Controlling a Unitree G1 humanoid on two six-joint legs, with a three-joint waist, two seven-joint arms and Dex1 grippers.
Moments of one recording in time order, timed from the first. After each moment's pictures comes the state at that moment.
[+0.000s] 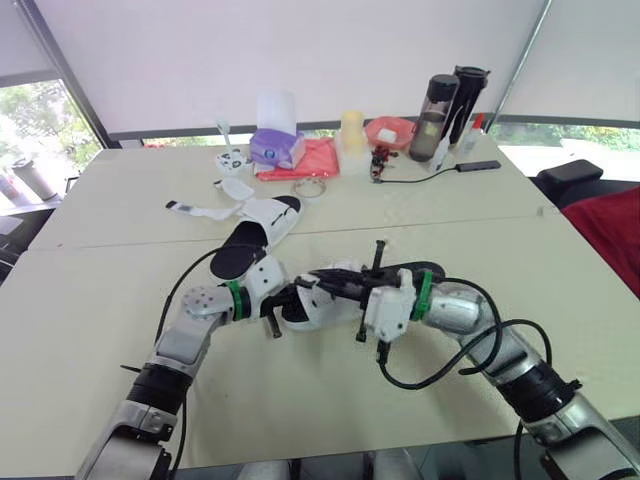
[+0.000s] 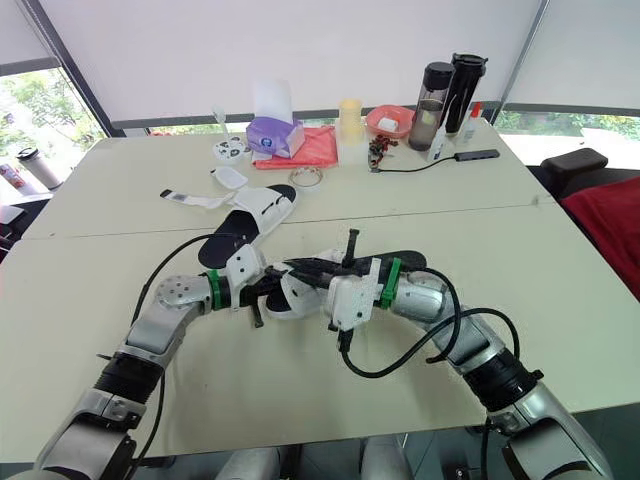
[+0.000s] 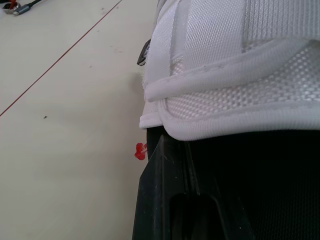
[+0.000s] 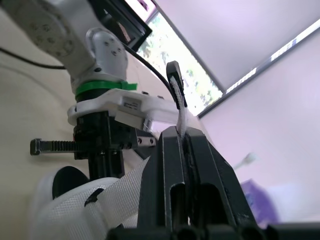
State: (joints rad) left arm -0.42 0.40 -0.20 0.23 -0.10 0.07 -0.95; right arm -0.44 -0.61 0.41 -0.15 0.05 -0.35 0.65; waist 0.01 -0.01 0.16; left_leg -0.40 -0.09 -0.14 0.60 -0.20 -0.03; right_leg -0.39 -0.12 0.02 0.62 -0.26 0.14
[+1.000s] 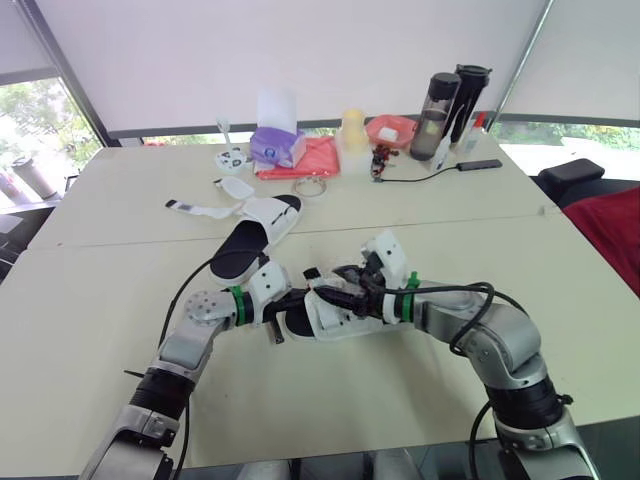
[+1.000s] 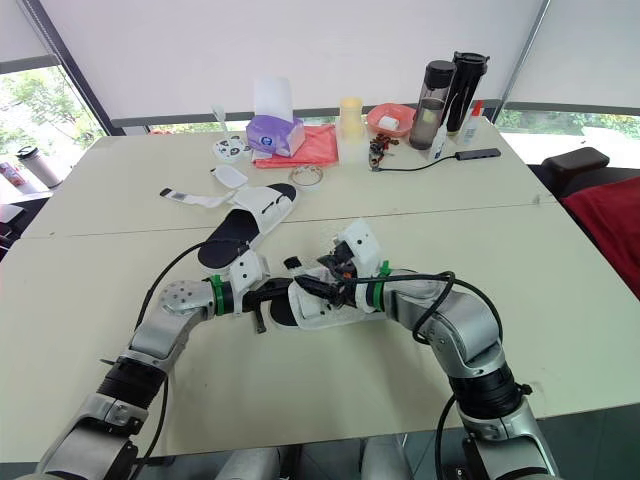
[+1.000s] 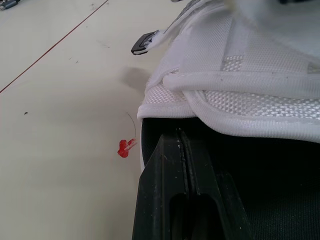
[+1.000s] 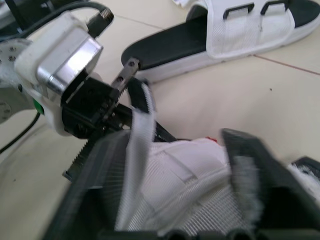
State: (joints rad) left arm -0.41 0.39 -0.20 0.23 -0.10 0.06 -0.95; right arm -0.45 -0.39 0.15 -0.41 0.55 1.03 0.46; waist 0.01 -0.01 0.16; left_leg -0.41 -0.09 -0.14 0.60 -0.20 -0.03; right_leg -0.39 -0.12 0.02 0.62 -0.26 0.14
